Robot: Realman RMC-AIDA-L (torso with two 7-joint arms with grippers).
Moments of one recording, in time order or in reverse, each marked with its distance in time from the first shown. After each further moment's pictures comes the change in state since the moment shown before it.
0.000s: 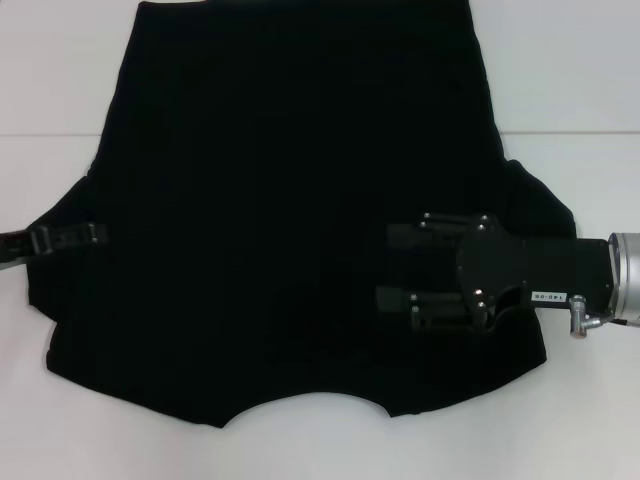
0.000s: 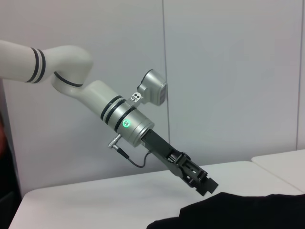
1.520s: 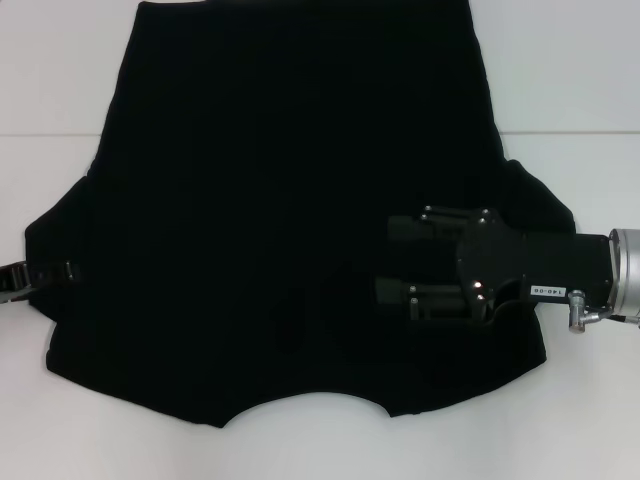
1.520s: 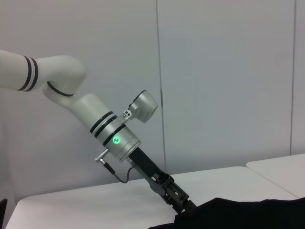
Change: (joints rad) left arm 0.003 -0.002 -0.025 -0.016 0.166 -0.073 -0.101; right arm -0.003 0.002 0.000 0.001 0.022 0.008 0.000
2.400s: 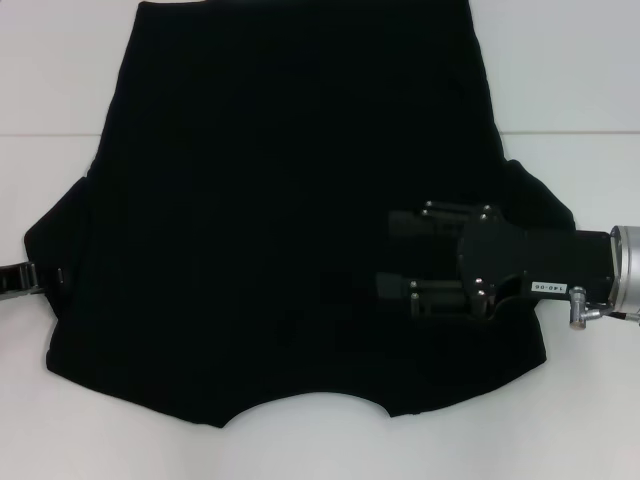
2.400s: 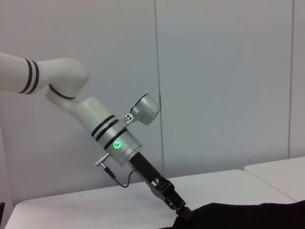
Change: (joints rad) left arm -0.011 0.001 0.030 -0.007 0.010 -0.015 0.022; right arm 0.000 0.000 0.004 -0.001 0.007 -0.001 0.000
